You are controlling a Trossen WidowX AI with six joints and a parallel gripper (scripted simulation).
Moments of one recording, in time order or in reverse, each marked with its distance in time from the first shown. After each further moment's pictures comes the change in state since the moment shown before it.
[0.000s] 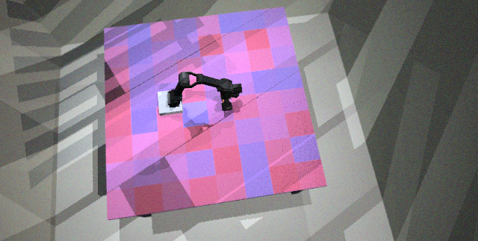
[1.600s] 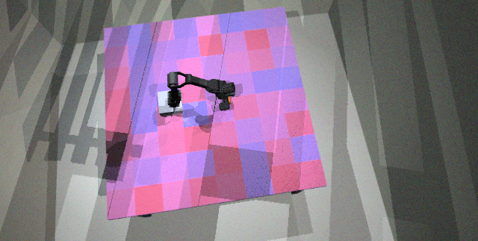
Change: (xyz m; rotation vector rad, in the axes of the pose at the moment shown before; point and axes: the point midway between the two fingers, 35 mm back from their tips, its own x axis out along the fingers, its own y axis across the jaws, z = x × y) arm -0.016 0.000 0.000 0.004 -0.292 0.004
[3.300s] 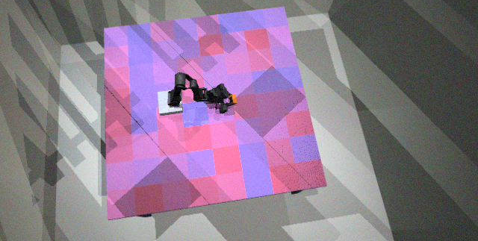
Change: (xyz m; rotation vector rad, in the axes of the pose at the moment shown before) arm 0.029 -0.002 0.009 0.004 -0.676 0.000
